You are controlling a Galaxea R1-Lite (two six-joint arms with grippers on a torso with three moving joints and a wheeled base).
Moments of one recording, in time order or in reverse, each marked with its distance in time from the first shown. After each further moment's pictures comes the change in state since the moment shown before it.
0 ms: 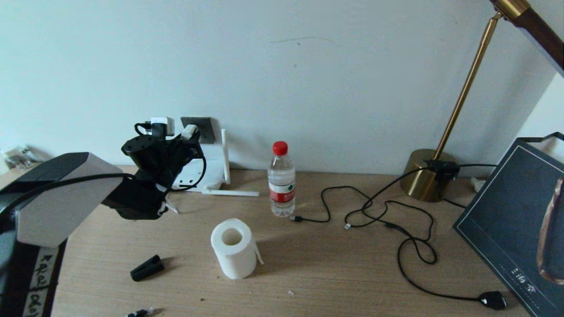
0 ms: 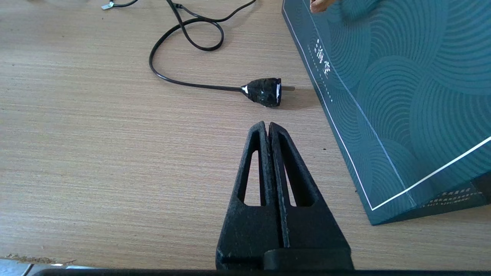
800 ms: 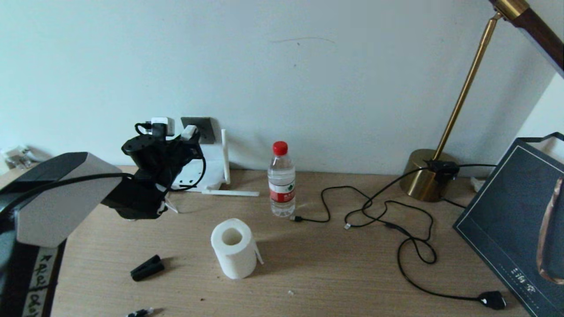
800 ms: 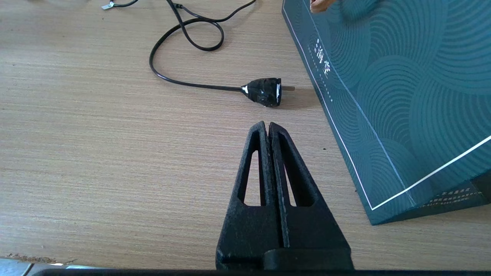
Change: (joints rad) left arm 0.004 0.001 -0.007 0.022 0.000 0.000; right arm 0.000 0.000 0.000 0.000 0.000 0.000
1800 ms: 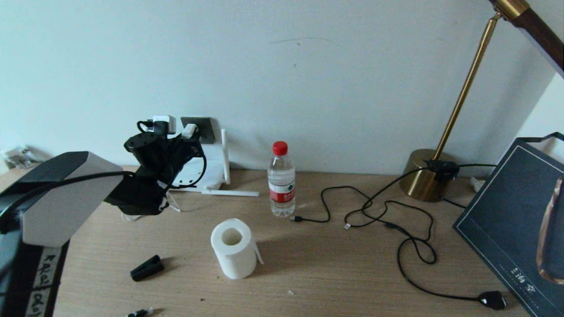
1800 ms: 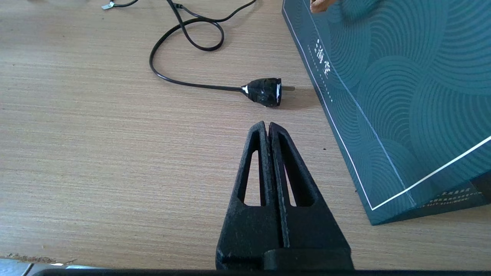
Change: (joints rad) left arm -0.001 0.013 -0.059 0.053 0.012 0.000; right arm 0.000 0.000 0.000 0.000 0.000 0.000
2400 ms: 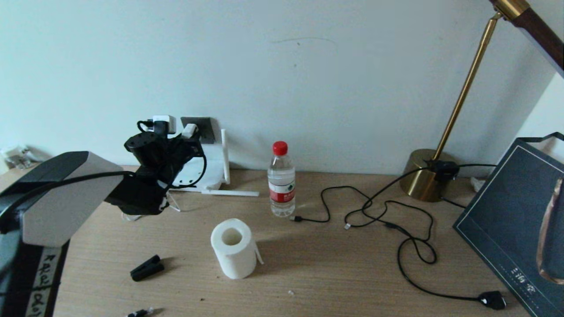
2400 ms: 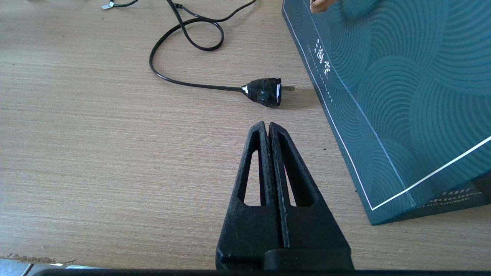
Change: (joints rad) left arm -0.003 -0.002 0.000 0.000 0.002 0.001; right arm 0.000 0.000 0.000 0.000 0.000 0.000
